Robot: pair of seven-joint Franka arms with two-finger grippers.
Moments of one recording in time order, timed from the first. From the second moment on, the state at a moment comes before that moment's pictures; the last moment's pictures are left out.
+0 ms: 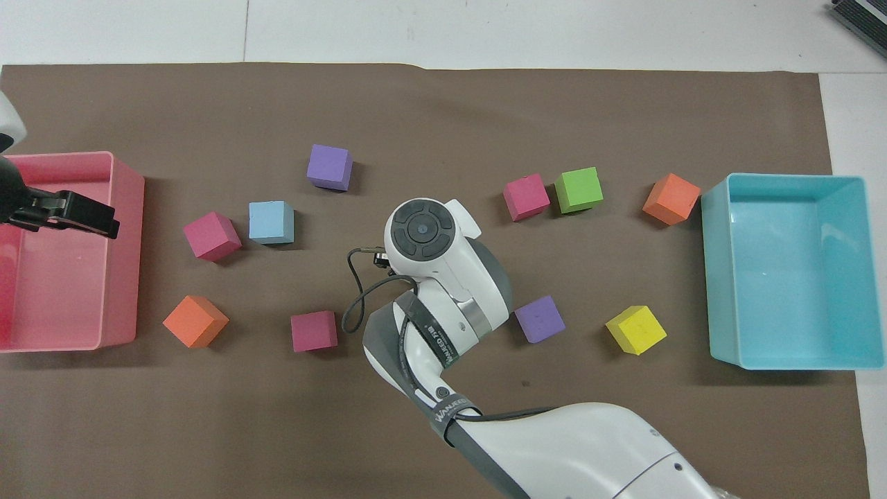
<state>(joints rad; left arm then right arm) -0.09 0.05 0.05 -1.54 -0.02 1.54 0.11 0.67 0.58 -0.04 -1.58 0.07 2.18 0.76</state>
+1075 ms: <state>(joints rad) -0.10 0.05 0.04 -1.54 -0.02 1.53 0.11 0.68 0.55 -0.05 -1.59 0.06 2.19 0.76</state>
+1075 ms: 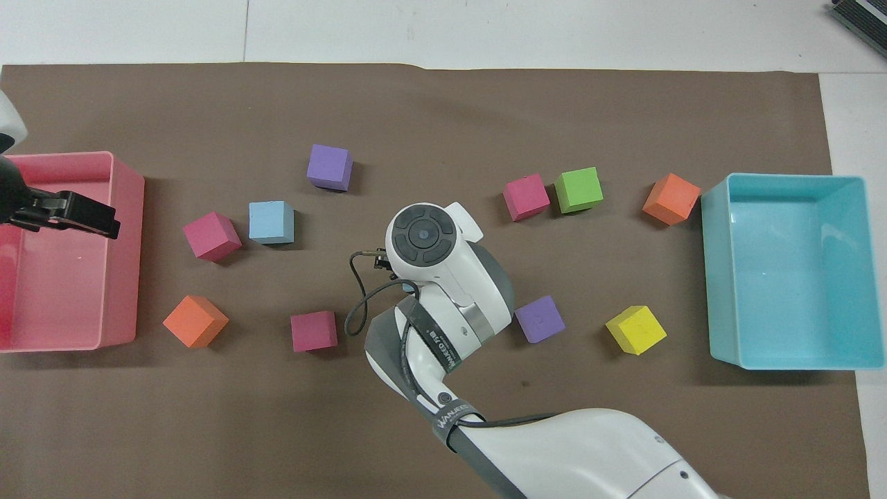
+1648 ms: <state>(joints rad) -0.09 0.02 0.04 -1.54 -0.02 1.49 0.11 0.65 0.39 -0.05 -1.59 0.06 2.16 0.76</state>
